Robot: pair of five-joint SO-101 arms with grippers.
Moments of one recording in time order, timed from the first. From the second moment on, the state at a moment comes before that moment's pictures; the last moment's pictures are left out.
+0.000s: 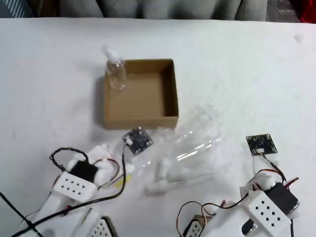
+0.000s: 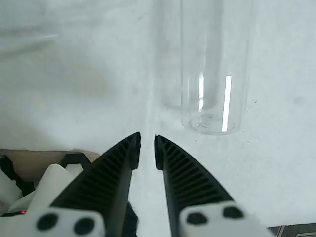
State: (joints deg) left arm 14.9 -55.6 80.3 53.1 -30.3; right arm 46.2 -68.5 67.3 86.3 56.5
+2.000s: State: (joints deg) left arm 13.1 -26.2 63.9 65.5 -27.8; right arm 46.2 -68.5 67.3 86.2 56.5
